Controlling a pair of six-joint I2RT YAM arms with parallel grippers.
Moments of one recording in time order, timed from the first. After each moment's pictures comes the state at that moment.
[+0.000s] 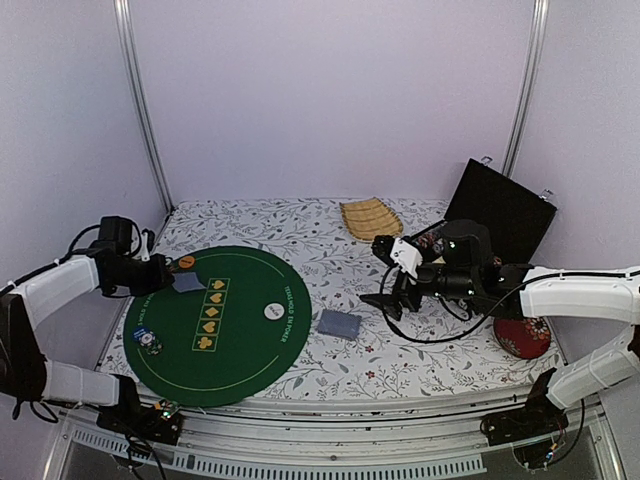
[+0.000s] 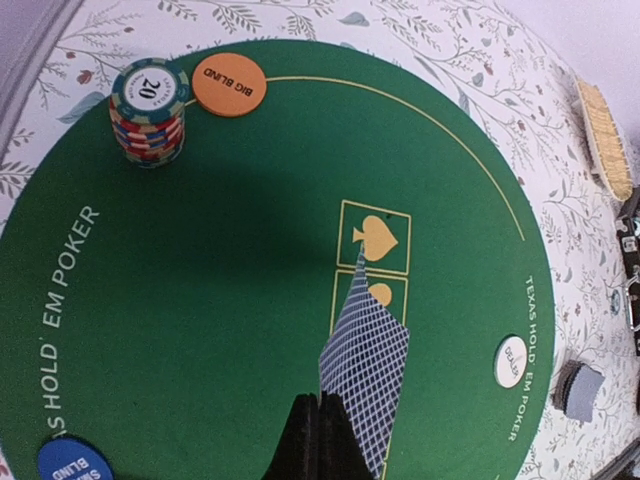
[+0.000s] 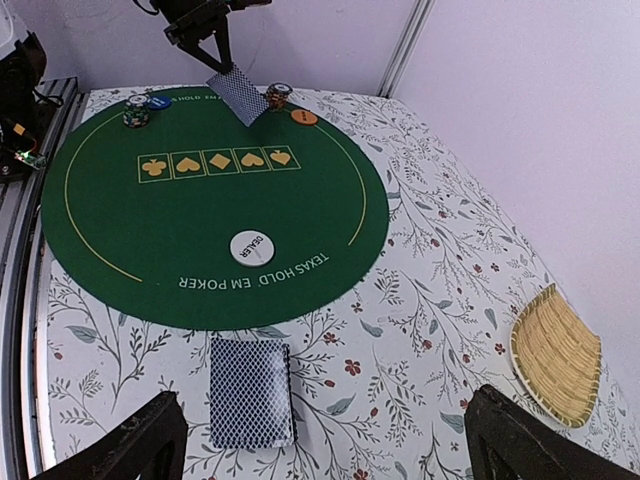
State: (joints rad) left arm 0.04 1.19 0.72 -0.44 0.25 -0.30; right arm 0.81 1.31 0.74 0.19 -0.24 -0.40
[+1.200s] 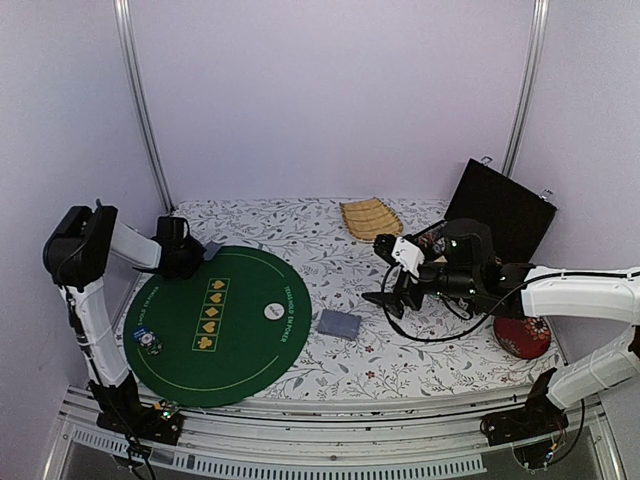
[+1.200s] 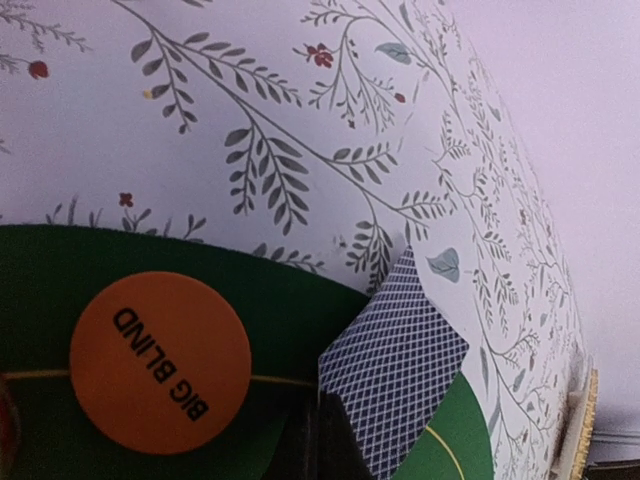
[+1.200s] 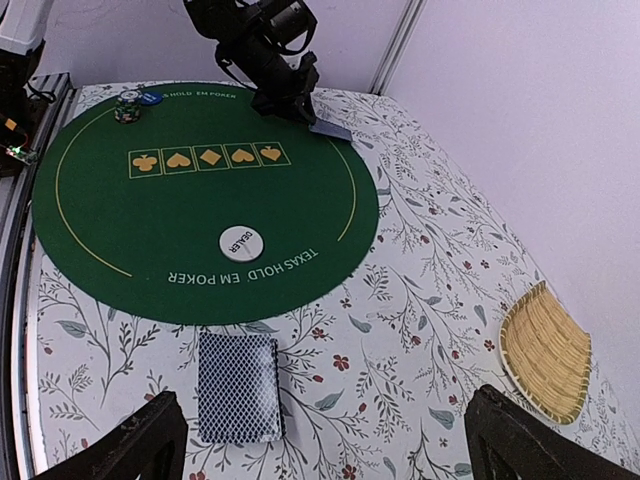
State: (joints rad) left arm -0.07 1.97 0.95 0.32 -0.04 -0.95; right arm 0.80 1.30 0.74 0.19 -0.23 -0.42
